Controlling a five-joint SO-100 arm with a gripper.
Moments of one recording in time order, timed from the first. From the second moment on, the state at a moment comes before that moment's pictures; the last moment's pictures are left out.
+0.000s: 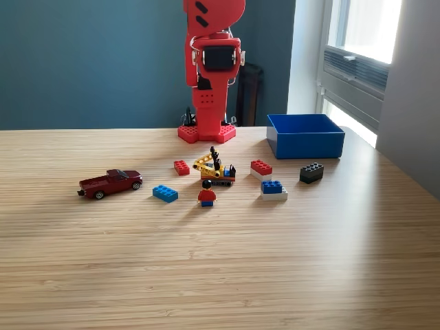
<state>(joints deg) -3.0 89.3 72.6 94.0 12.4</state>
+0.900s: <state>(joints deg) 2.6 89.3 82.8 90.6 12.4</state>
